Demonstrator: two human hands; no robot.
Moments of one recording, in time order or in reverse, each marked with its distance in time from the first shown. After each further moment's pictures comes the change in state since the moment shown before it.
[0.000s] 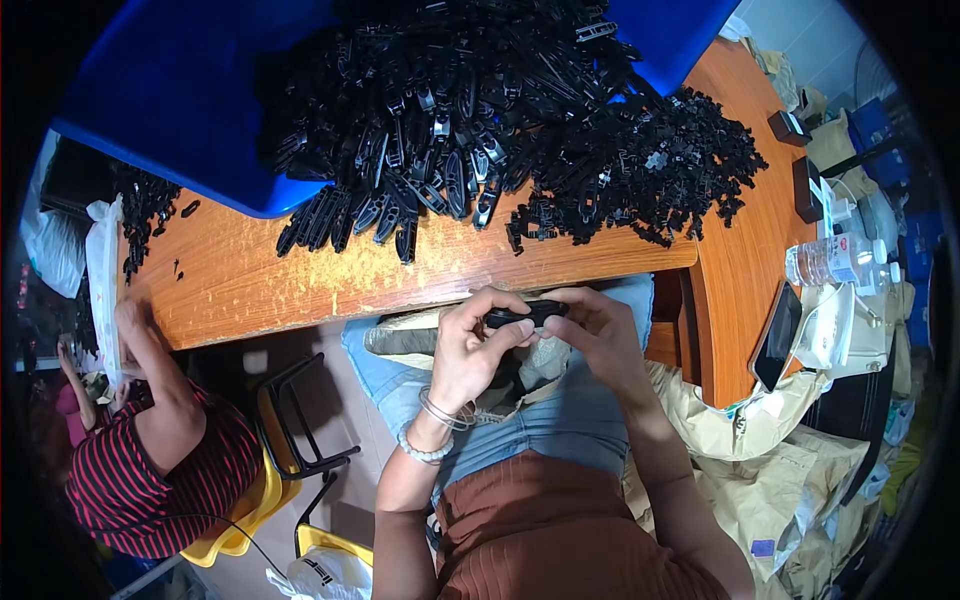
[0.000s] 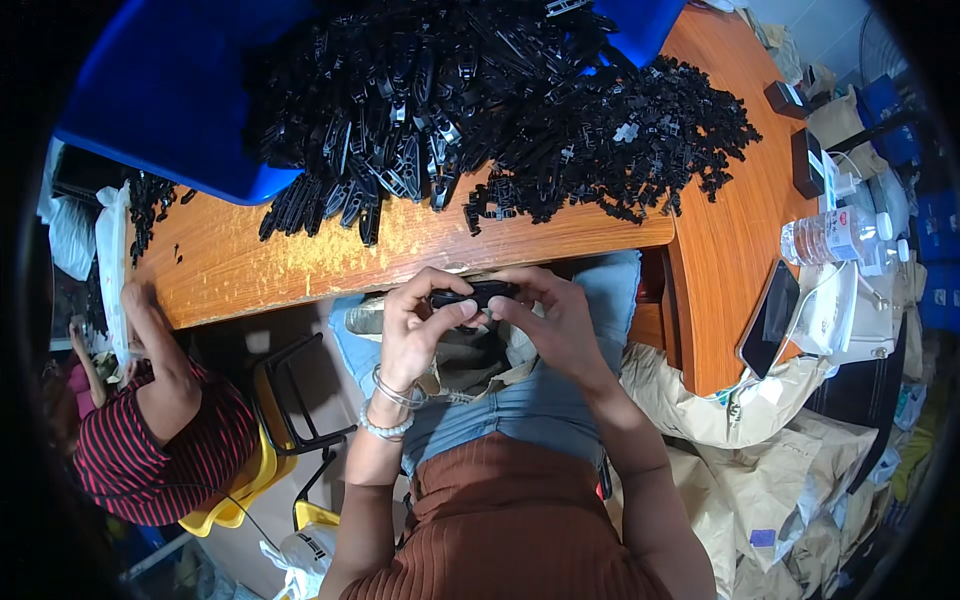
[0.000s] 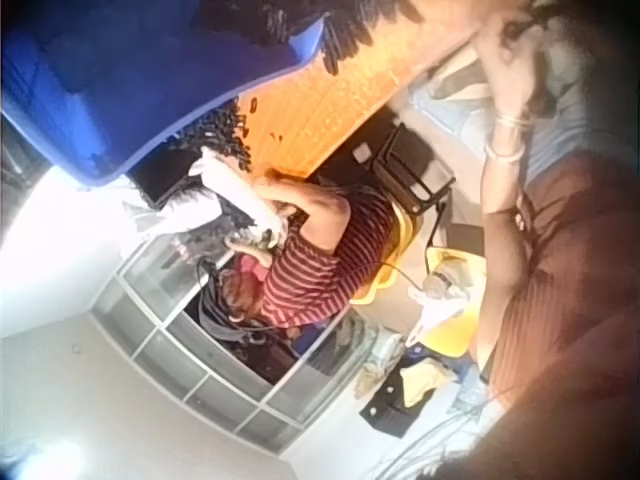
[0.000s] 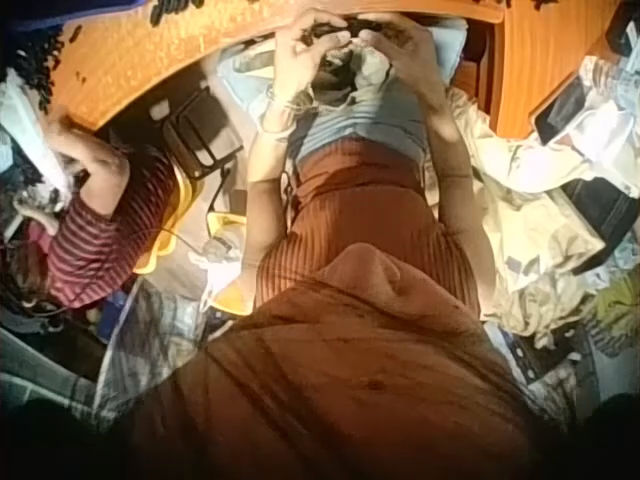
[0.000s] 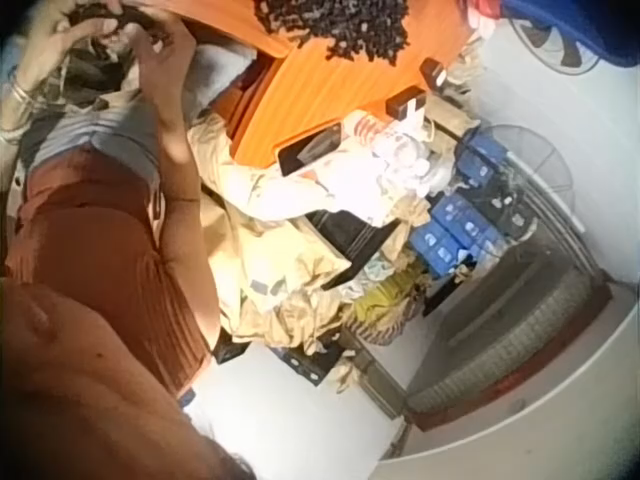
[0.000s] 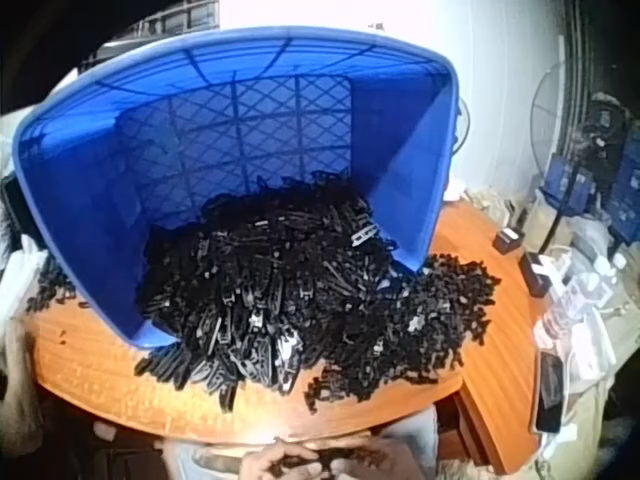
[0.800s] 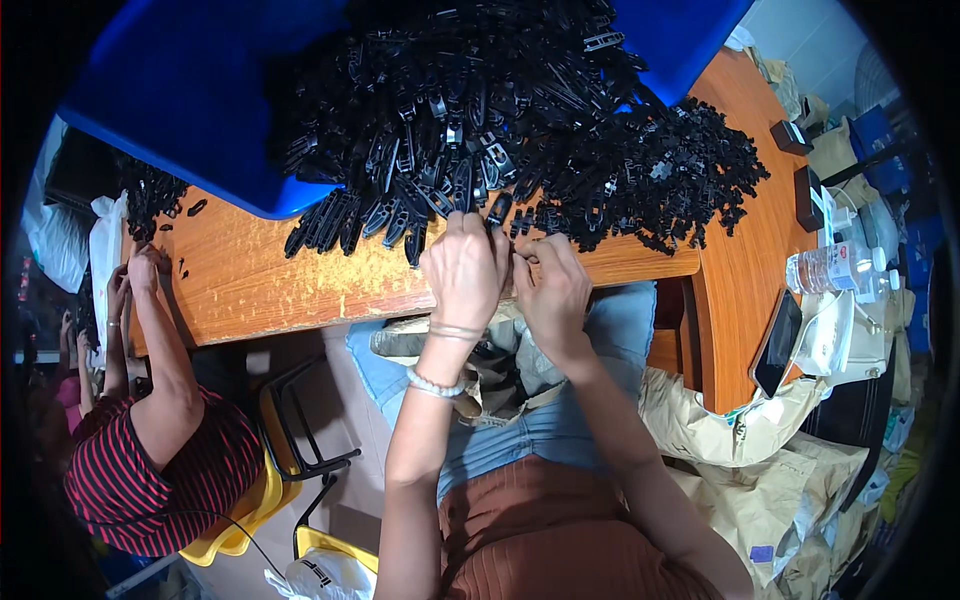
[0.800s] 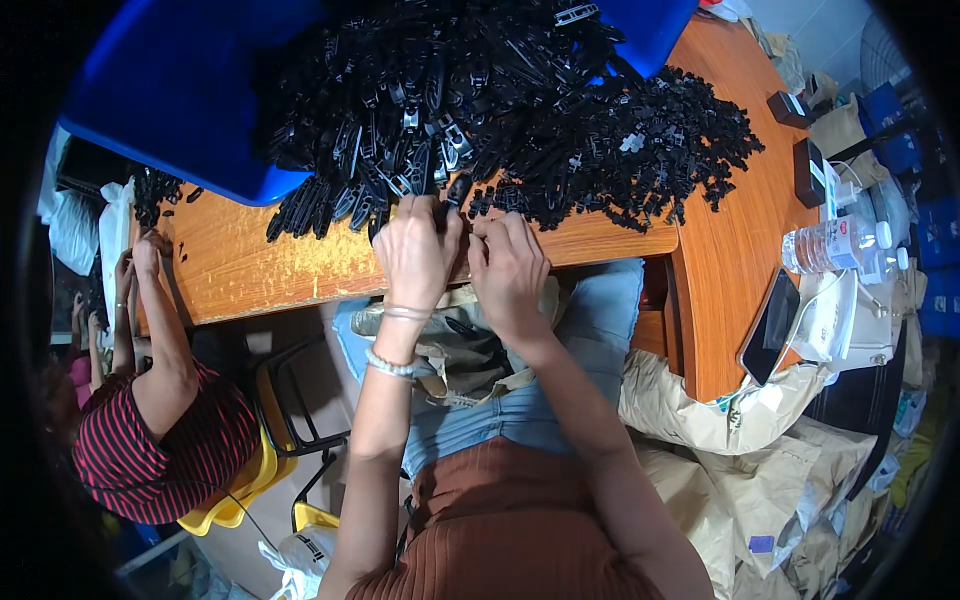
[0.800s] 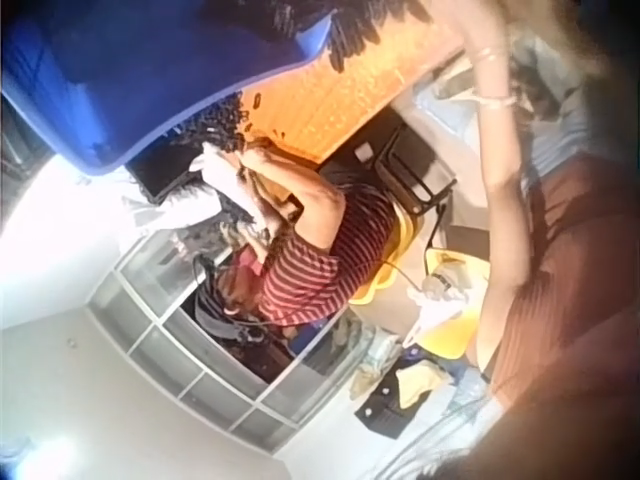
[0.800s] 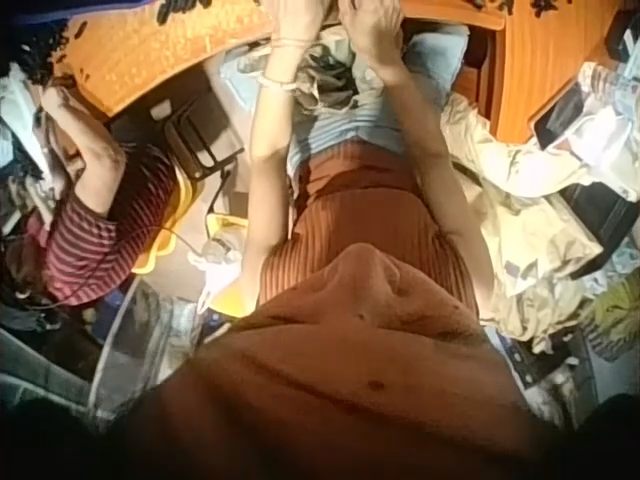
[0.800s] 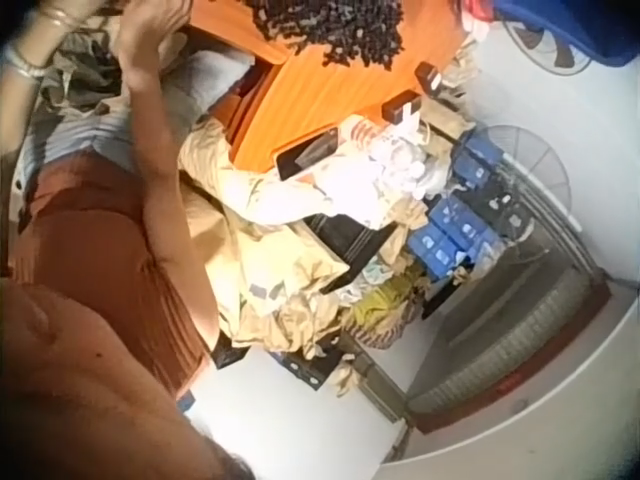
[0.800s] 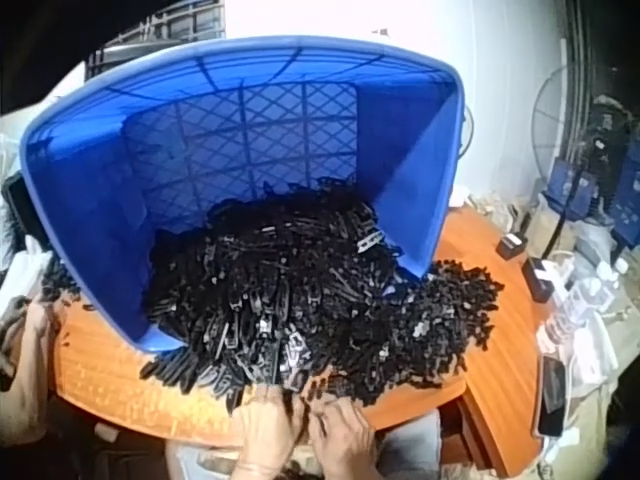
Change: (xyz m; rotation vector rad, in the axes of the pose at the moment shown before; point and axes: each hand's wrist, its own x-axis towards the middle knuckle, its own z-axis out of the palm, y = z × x) left_hand 0.074 0.005 -0.006 1.152 0.469 0.339; right_hand 0.068 0.014 0.051 -0.805 0.481 -0.564
